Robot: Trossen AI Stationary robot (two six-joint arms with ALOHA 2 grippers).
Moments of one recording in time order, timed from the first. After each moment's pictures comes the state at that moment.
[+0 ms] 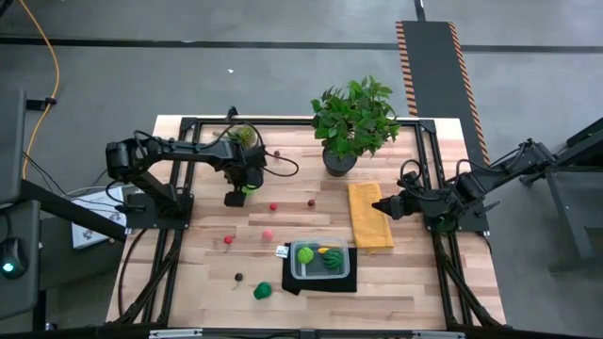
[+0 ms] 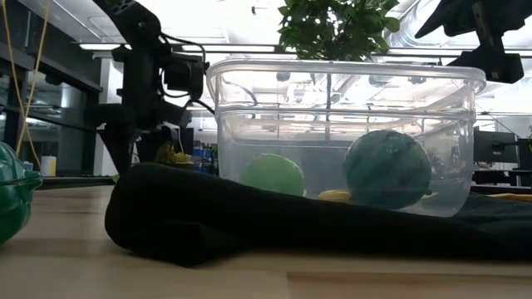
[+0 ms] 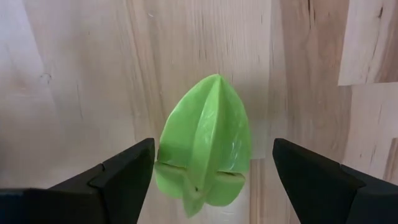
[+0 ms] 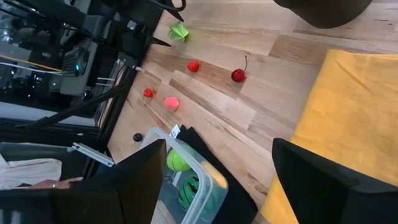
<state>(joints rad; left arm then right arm) 0.48 1.55 0.86 -0.84 0.03 0.45 0.44 0.69 0.62 -0.56 0.50 1.37</state>
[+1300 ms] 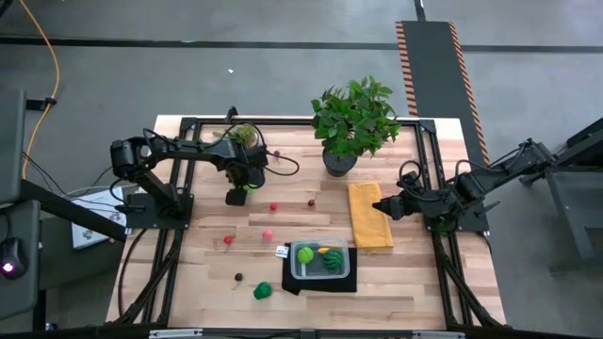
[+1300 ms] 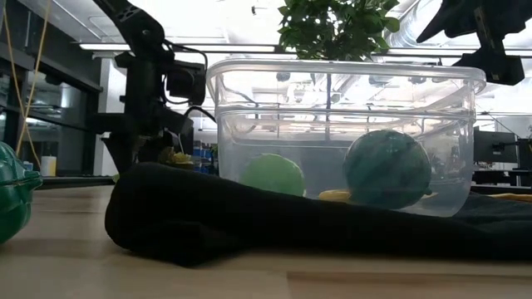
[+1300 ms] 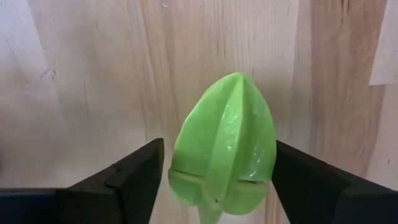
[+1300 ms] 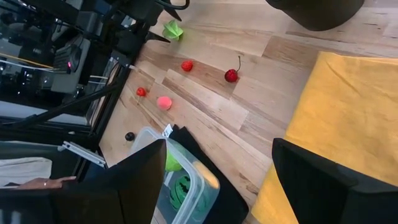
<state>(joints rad) 0.50 1.59 0.86 -0.81 0.01 0.46 0.44 0.69 0.62 -0.58 0.51 1.36</state>
